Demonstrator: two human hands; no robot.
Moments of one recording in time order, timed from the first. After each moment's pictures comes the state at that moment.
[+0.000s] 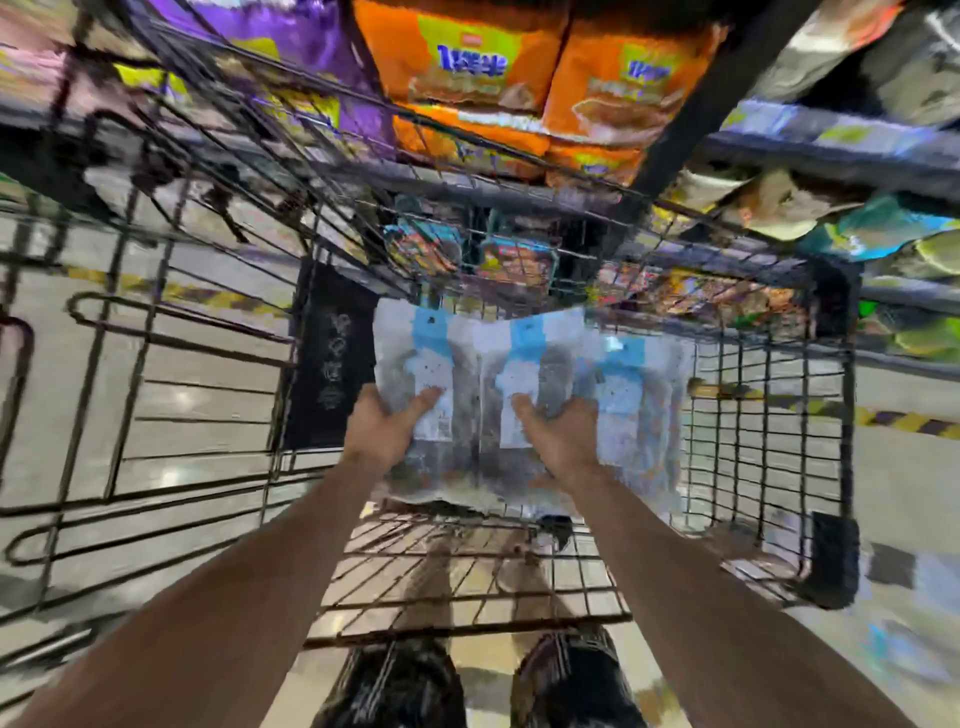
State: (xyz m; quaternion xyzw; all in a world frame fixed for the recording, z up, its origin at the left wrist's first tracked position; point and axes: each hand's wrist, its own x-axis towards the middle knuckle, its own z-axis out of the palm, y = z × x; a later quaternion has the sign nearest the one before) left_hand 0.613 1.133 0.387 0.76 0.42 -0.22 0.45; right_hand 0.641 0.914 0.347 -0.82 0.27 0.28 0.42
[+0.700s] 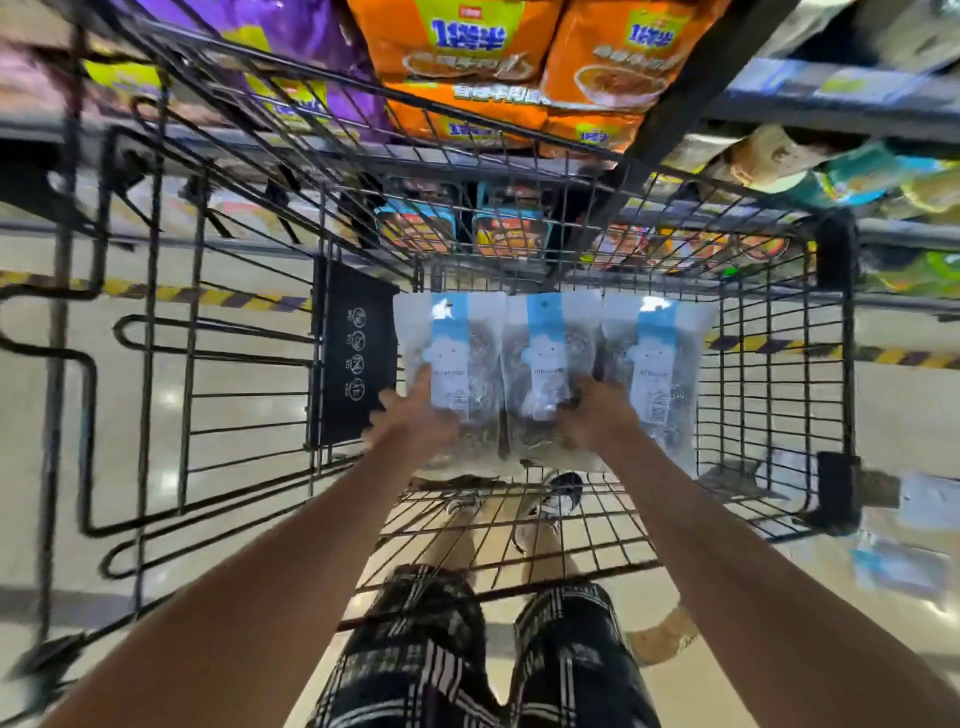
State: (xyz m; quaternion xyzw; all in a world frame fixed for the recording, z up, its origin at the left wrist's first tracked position) left_hand 0.616 1.134 0.412 0.83 0.27 -0.42 0.24; right_hand 0.648 0.917 0.422 -0.89 0.11 0.43 0.14
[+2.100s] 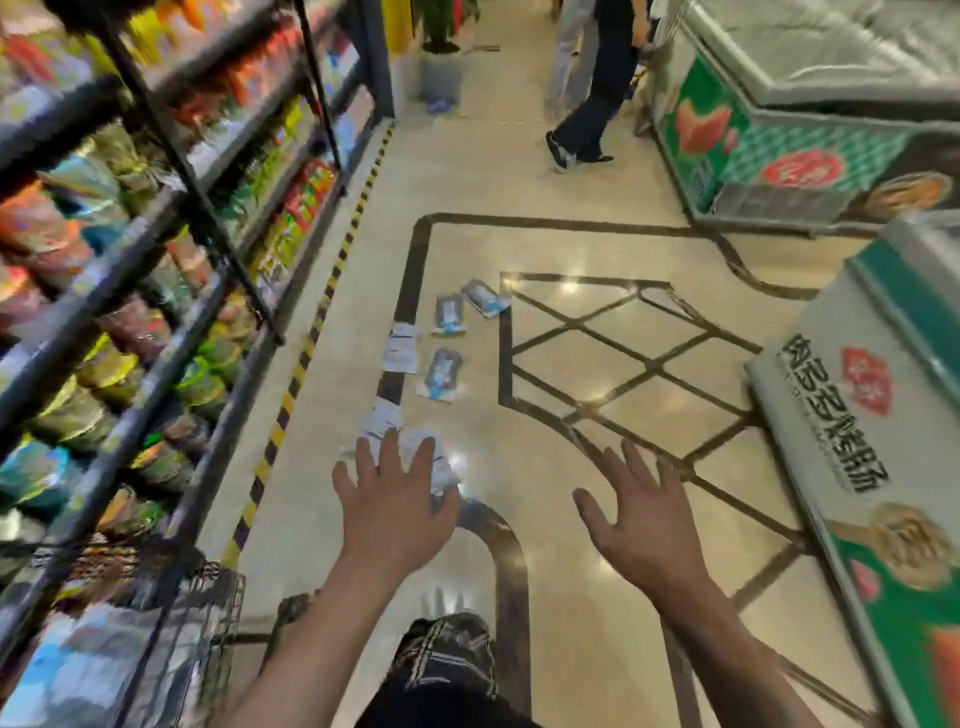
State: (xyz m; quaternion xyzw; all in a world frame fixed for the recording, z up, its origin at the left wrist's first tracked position) left_hand 0.214 0.707 0.703 0.73 -0.66 -0.15 -0.05; right_hand -0.050 0.711 0.699 -0.69 0.72 -0.01 0.11
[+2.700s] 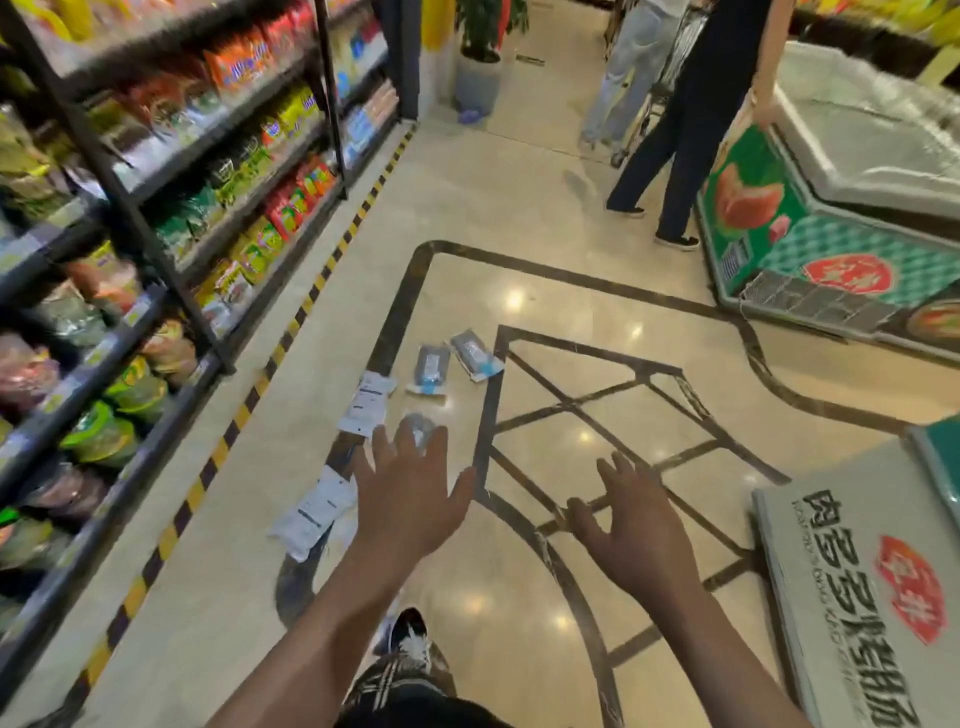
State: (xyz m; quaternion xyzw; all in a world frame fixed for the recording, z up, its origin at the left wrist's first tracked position) left_hand 0.169 0.314 0.678 0.76 -0.63 -0.19 -0.01; right_hand -0.080 0.308 0.707 -0.73 0.67 0.02 0.12
